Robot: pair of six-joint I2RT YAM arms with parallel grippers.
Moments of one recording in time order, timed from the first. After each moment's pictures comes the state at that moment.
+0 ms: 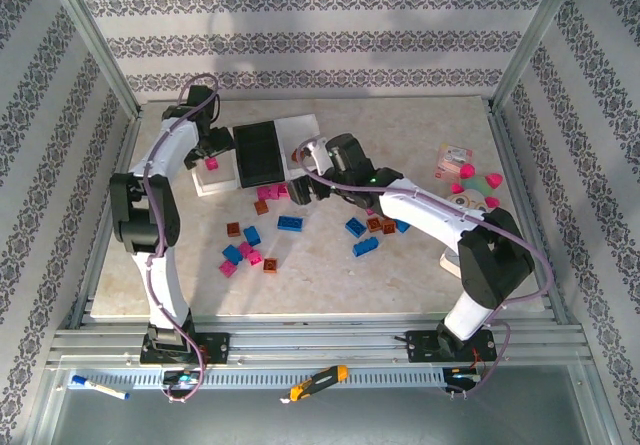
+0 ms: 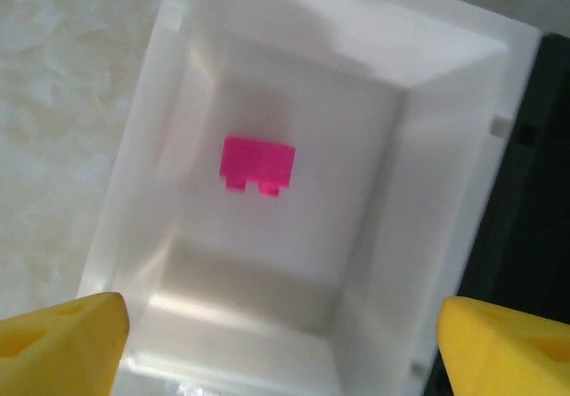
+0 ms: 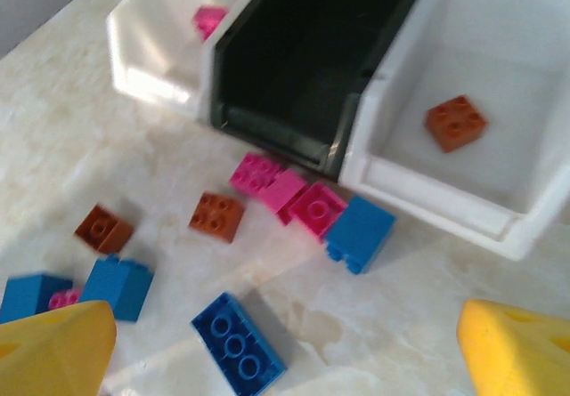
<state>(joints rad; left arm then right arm) -0.02 1.99 1.75 -0.93 -0.10 -0.57 0.68 1.68 1.22 -0.21 -0.20 0.11</state>
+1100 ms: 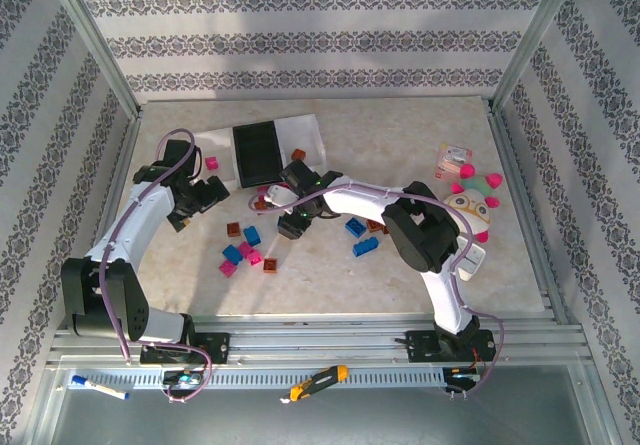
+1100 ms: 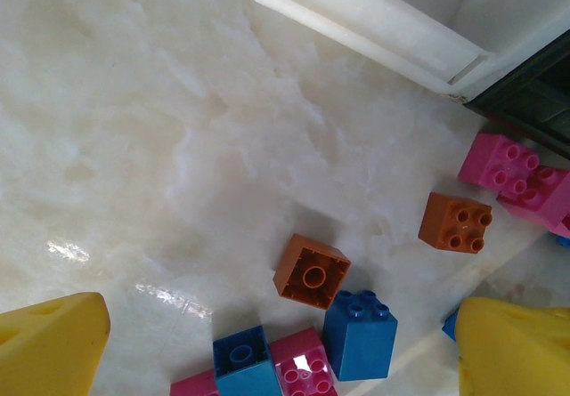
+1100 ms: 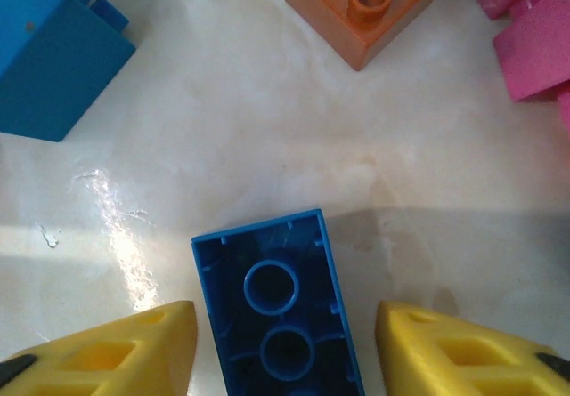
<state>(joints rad) -0.02 1.40 1.09 -0.91 0.04 -0.71 0.78 2.12 1.51 -0.53 -0.24 -0.32</state>
